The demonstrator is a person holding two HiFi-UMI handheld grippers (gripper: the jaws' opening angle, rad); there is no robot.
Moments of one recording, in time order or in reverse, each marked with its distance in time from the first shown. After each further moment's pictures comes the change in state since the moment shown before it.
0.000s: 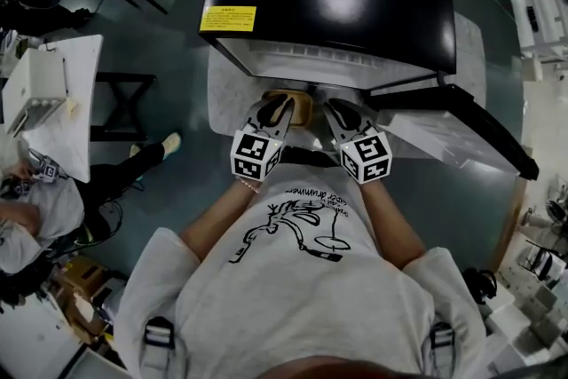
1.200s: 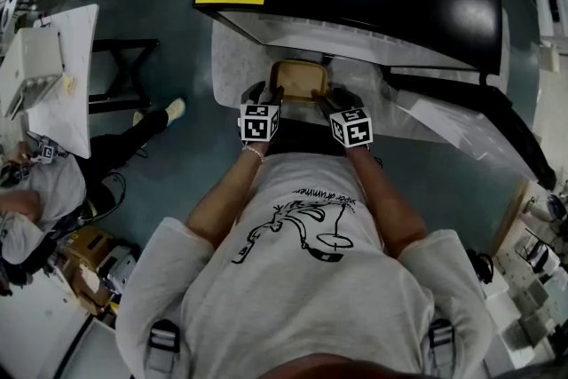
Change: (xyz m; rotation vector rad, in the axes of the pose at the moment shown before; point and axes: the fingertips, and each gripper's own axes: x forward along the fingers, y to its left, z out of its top) left arm 0.022 0.094 -0.211 -0.191 0.402 0.243; right arm 0.090 -0.011 -0.195 0.167 0.364 -0.021
